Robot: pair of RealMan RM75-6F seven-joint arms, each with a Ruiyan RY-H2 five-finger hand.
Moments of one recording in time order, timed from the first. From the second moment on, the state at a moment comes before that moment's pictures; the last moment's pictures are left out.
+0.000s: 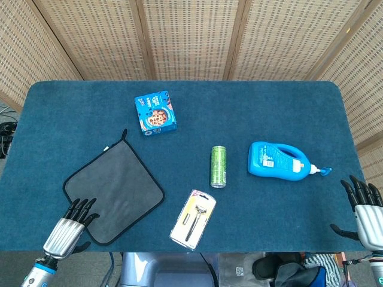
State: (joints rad) left arm -0.10 -1.37 0.17 -1.52 1.70 1.36 0.32; right arm 0.04 -0.99 0.03 -1.72 -1.45 1.44 -0.09
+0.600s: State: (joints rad) left arm -0.10 -1.43 0.18 -1.48 1.68 1.31 0.39; right arm 0.04 -0.99 0.03 -1.72 -1.46 1.45 -0.08
